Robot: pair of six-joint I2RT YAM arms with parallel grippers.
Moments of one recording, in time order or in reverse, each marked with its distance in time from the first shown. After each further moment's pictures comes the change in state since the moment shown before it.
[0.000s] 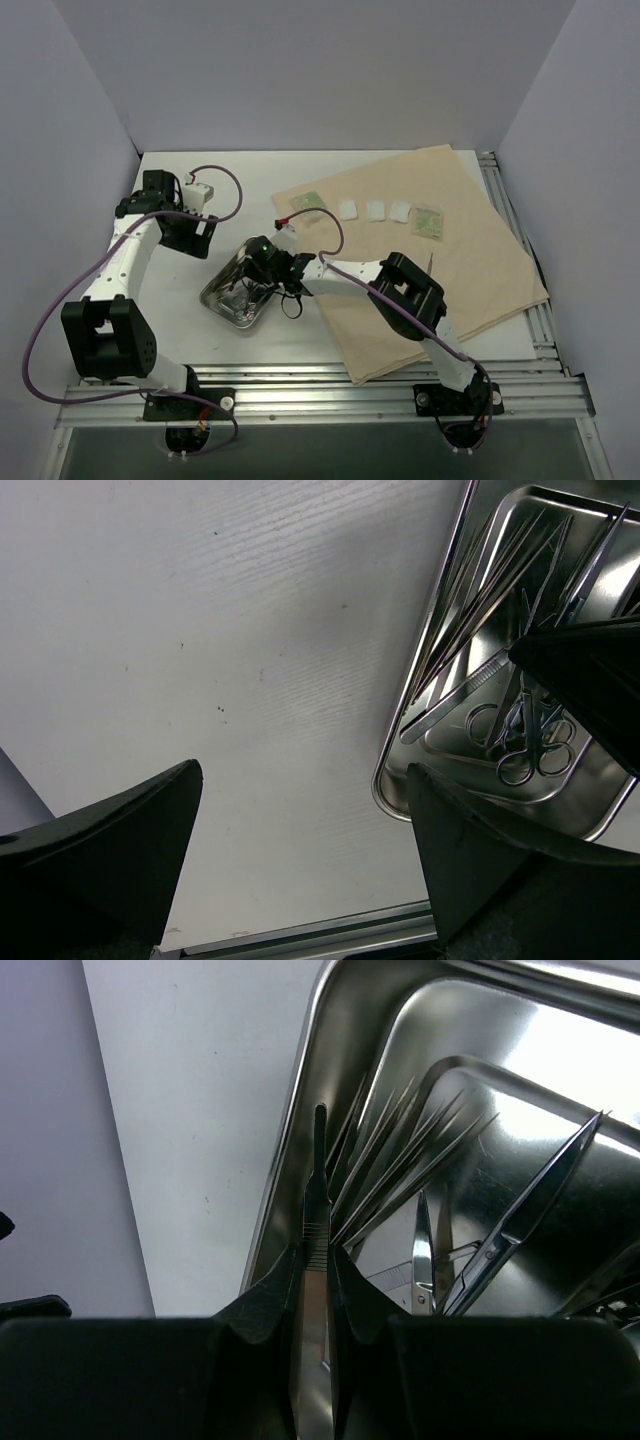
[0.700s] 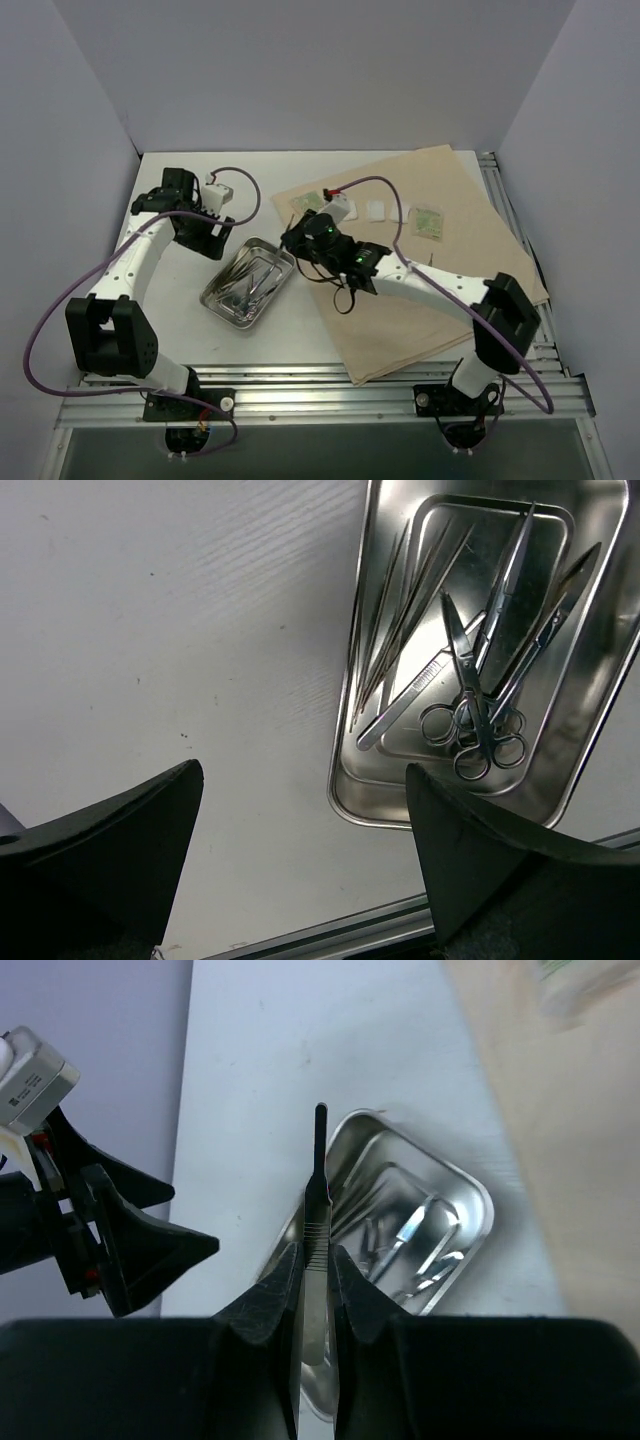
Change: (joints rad) left arm -0.129 0.013 0.028 -0.034 0.018 0.003; right arm -0.147 -0.618 -0.378 -0.060 0.032 -0.323
